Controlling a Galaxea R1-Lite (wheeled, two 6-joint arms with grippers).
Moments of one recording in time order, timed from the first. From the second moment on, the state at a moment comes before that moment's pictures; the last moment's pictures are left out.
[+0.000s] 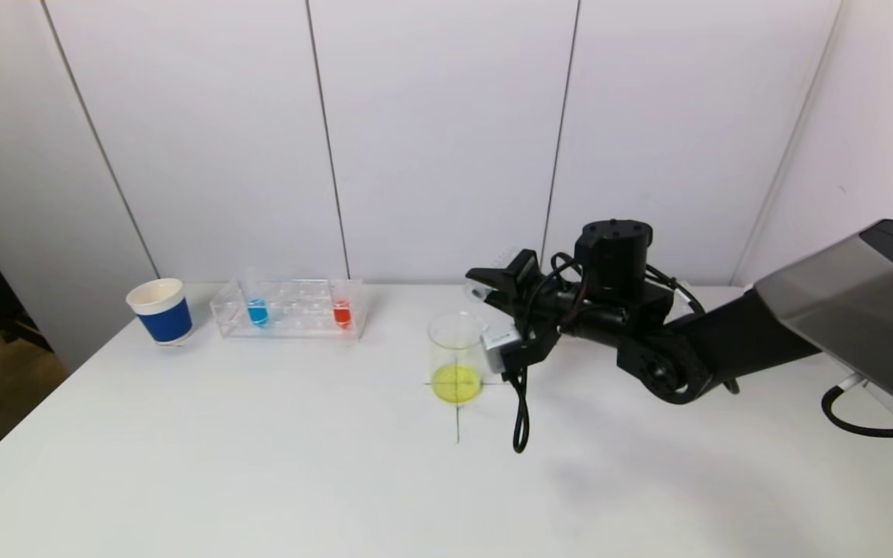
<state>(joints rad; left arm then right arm) 0.00 0.00 -0.02 0.04 0.00 -0.01 0.48 2.19 -1.17 -0.84 0.37 -1.83</state>
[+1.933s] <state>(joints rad) 0.00 0.00 -0.02 0.04 0.00 -0.01 0.52 2.06 -1.20 -0.91 0.23 -1.01</state>
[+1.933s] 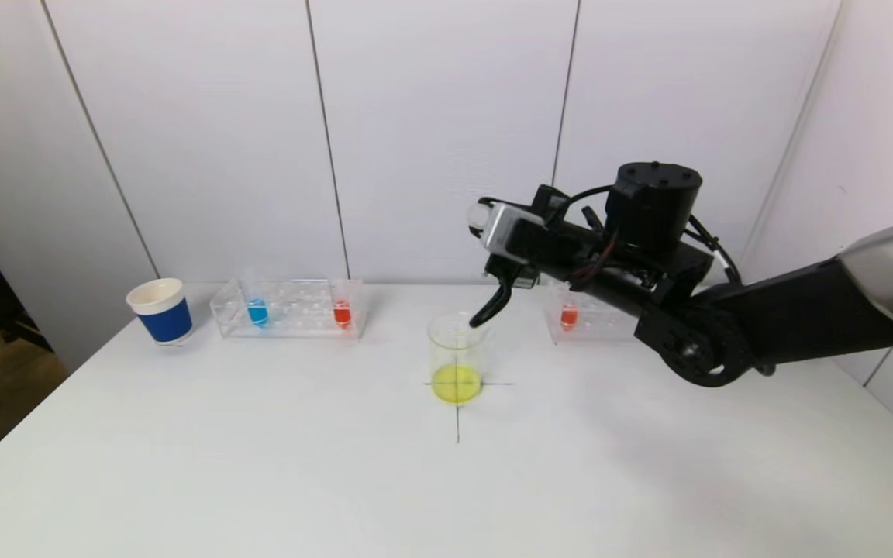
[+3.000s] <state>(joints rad) 0.00 0.00 -0.02 0.04 0.00 -0.01 0.46 1.87 -1.40 -0.50 -0.11 -0.21</state>
